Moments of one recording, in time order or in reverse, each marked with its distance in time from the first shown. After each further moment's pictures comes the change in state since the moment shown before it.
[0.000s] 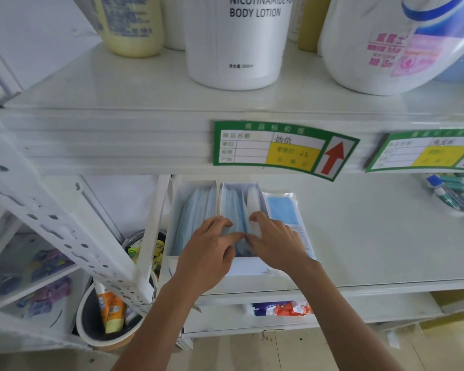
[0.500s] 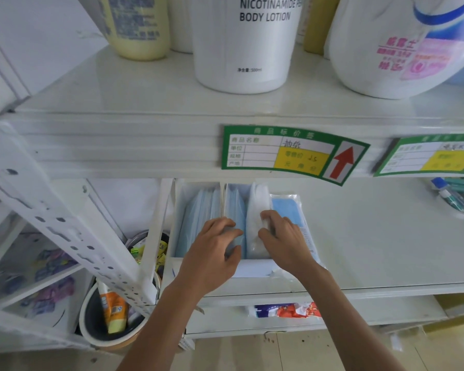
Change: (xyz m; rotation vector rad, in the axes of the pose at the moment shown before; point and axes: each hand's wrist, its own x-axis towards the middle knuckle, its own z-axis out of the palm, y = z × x) left_hand 0.000 -0.004 0.003 -0.162 0.024 -0.059; right_hand -0.006 0.003 -0.006 0.289 0.086 0.088
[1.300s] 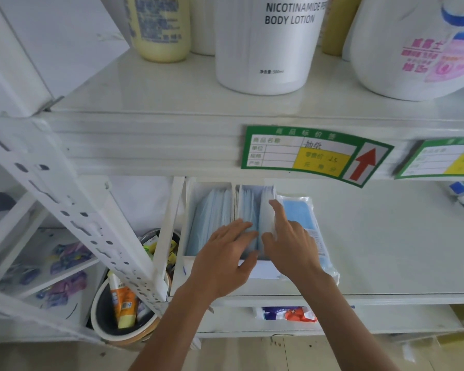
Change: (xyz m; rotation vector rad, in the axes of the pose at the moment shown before) left_hand -0.007 0.015 -0.006 0.096 -0.088 0.046; right_hand -0.008 -0.025 0.005 -0.226 0.075 -0.022
